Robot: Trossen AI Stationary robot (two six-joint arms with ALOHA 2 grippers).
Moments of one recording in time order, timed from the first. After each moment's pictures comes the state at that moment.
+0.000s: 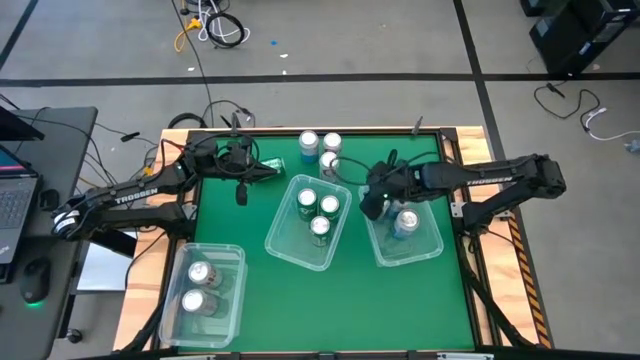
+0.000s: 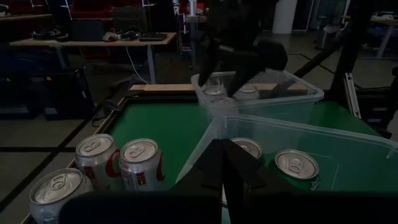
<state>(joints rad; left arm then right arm) 0.56 0.89 0.51 0.26 0.55 0.09 -0.01 1.36 1.12 -0.84 0.41 0.61</state>
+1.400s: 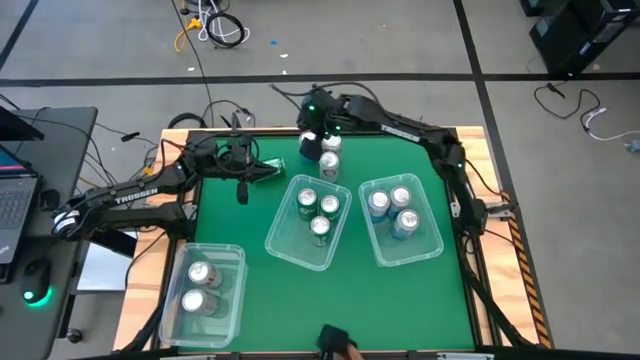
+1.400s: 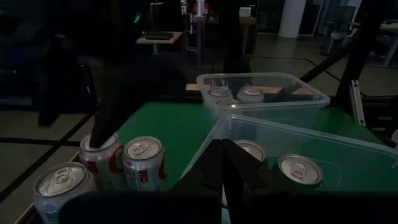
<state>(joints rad) 0.56 0.89 0.51 0.26 0.52 0.05 -0.43 2.16 2.18 -0.92 0.03 -0.09</state>
